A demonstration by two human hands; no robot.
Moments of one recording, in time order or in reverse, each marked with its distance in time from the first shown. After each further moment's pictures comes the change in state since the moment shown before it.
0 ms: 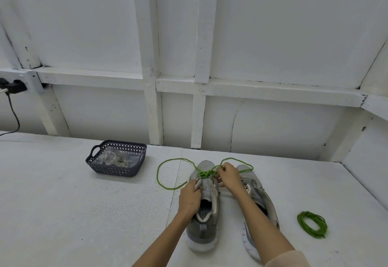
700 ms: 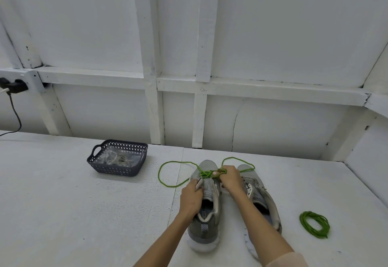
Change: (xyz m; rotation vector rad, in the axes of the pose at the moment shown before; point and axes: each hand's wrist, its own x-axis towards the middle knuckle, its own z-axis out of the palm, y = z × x) left_hand 0.000 0.000 -0.001 0.015 0.006 0.009; right_hand 0.000 0.002 0.009 -0.023 0.051 0.024
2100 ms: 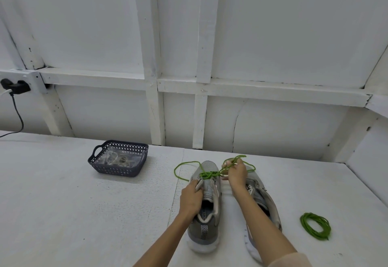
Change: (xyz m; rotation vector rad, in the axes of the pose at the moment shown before) left_hand -0.003 0.003 -0.002 -0.012 -0.019 -0.022; right_hand 0.006 -0.007 -0.006 0.594 0.218 0.102
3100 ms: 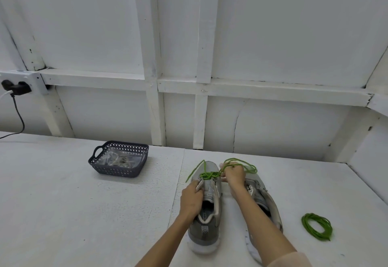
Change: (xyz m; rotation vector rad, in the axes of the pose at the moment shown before) left_hand 0.002 -0.002 0.001 0.001 0.014 0.018; right_hand 0.000 0.002 0.006 -0.004 -0.013 0.113
